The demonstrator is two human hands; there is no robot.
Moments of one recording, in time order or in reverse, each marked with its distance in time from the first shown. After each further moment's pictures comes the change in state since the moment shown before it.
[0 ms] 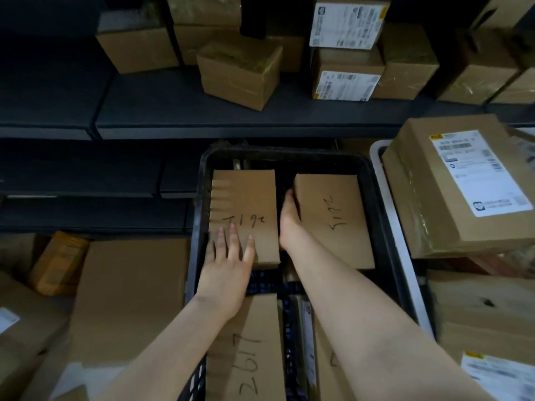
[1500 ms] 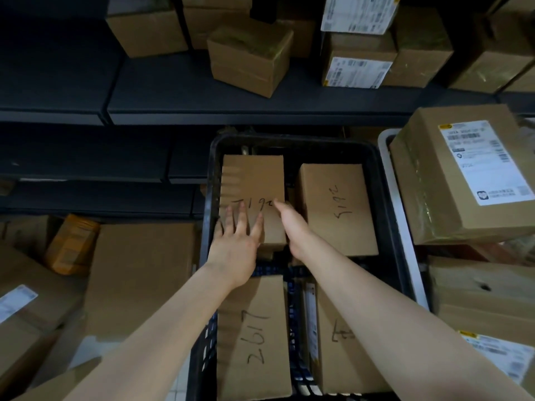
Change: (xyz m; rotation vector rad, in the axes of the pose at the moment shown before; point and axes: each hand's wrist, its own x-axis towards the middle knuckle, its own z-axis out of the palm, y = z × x) left_hand 0.011 -0.011 -0.009 -0.124 -0.078 0.043; right_hand -0.045 0.025 -0.011 -0.277 -0.073 -0.026
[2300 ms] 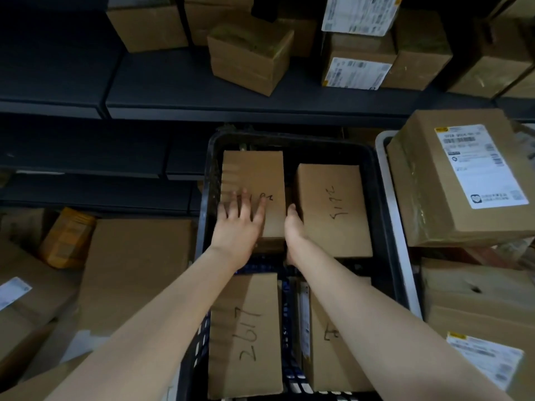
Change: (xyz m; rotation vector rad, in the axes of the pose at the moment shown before) left_hand 0.026 0.004 0.002 0.159 0.105 -0.015; right_hand -0.020 0.000 -0.005 0.118 0.110 0.150
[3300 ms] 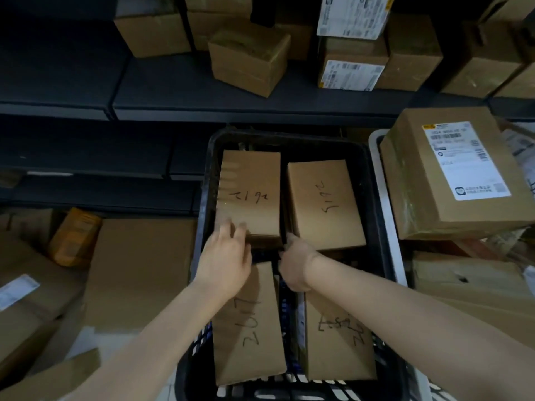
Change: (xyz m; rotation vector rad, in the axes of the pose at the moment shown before) left_hand -0.071 0.012 -0.012 -0.498 0.122 -0.152; right_hand 0.000 0.044 -0.034 -2.813 -0.316 -0.773
